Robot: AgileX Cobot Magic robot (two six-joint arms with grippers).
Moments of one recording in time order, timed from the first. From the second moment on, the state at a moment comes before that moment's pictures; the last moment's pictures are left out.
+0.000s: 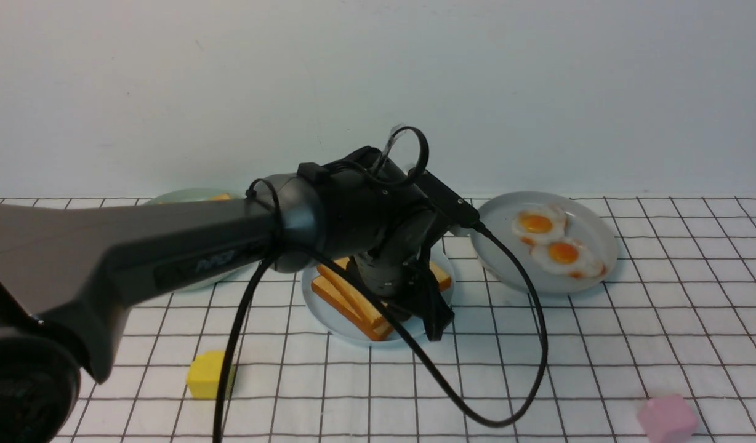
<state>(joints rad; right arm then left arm) 0.56 0.57 -0.98 0.21 1.14 0.02 -0.72 2.04 -1.57 0.32 0.72 -0.13</state>
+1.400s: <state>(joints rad) 0.56 0.36 -0.81 0.12 1.24 0.16 -1.13 0.24 -0.30 0.54 0.26 -0.63</state>
